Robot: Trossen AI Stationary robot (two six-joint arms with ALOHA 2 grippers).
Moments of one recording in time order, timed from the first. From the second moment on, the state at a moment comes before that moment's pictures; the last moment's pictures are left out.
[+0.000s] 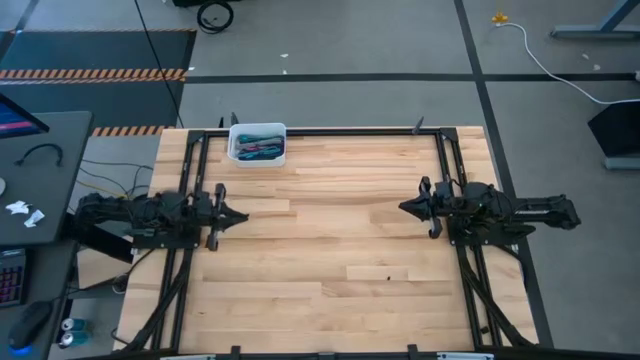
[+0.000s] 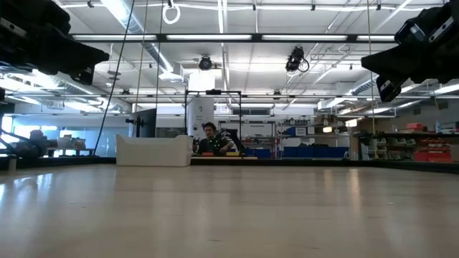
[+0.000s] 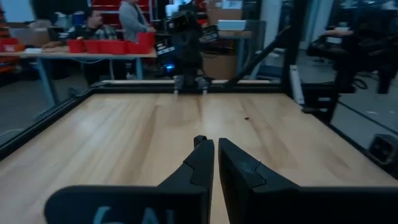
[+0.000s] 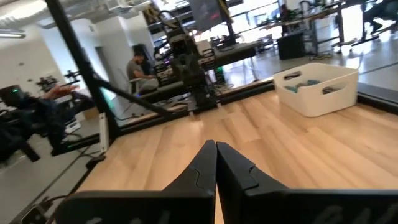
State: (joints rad) left arm -0.13 0.00 0.06 -0.07 -0.12 -0.01; right arm -0.03 0.01 0.01 0.03 0.01 0.29
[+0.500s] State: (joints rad) left arm -0.16 0.01 0.06 -0.07 -0.12 -0.01; right arm -0.02 0.01 0.01 0.03 0.01 0.29
